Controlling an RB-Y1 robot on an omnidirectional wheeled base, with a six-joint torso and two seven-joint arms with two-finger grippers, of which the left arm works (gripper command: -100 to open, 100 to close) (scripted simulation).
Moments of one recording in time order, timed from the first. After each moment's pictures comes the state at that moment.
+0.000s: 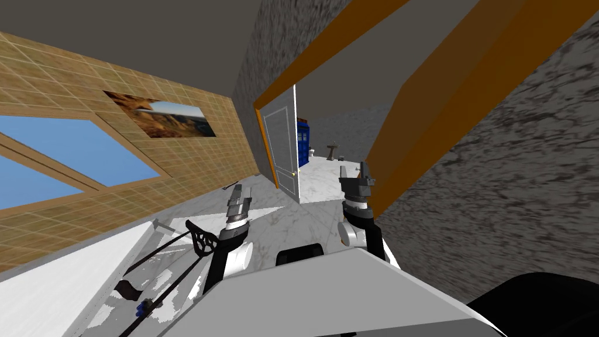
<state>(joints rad) 0.43 0.06 -0.01 -2.08 -0.04 -0.61 -0.08</state>
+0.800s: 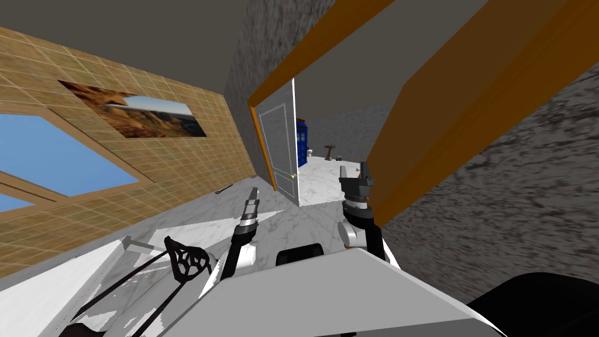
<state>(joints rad) 0.36 0.08 -0.05 -1.88 -0.10 -0.65 -0.24</state>
